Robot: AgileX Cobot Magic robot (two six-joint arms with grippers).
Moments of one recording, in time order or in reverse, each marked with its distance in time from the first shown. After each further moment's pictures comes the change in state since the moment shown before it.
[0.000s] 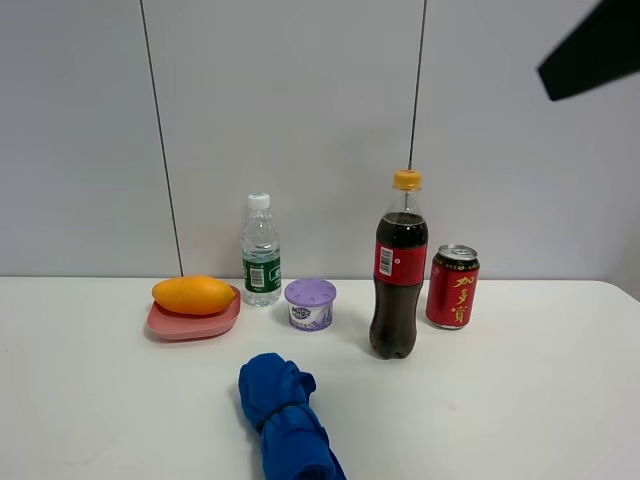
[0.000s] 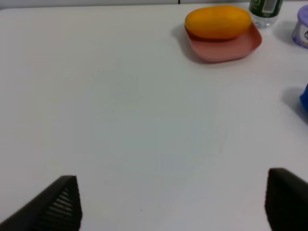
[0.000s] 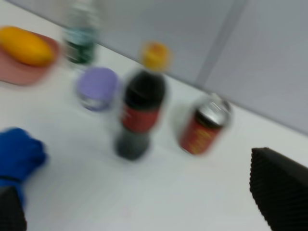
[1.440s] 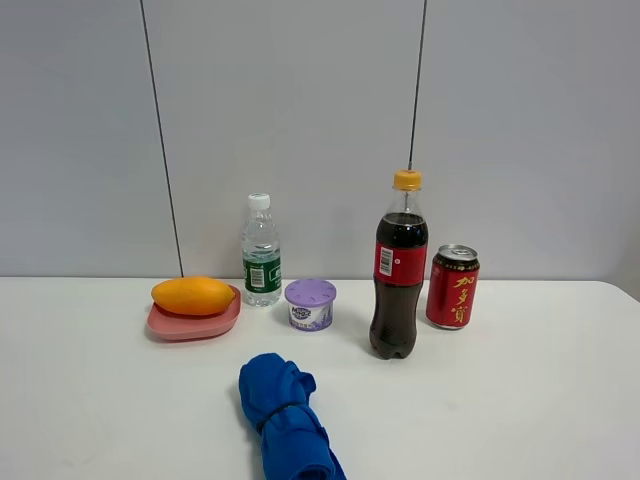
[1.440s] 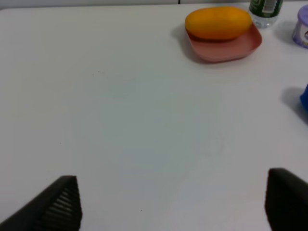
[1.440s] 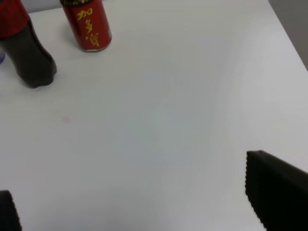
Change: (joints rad) left arm 0.000 0.000 0.000 0.000 0.000 0.000; right arm -0.533 -0.851 0.417 0.257 0.392 0.049
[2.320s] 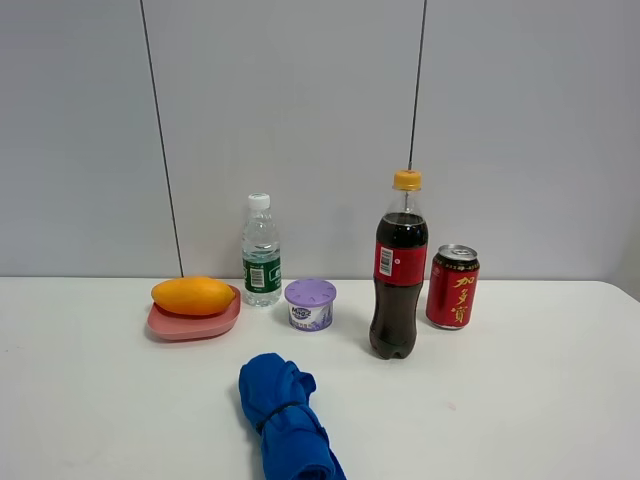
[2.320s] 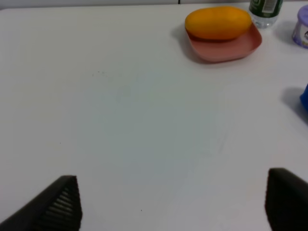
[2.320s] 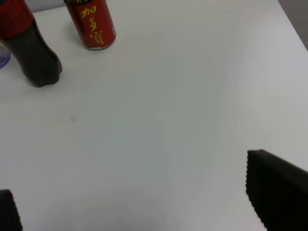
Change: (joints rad) left arm 0.000 0.000 0.000 0.000 0.000 0.000; right arm 0.000 0.000 0.003 0.019 -0.001 0.010
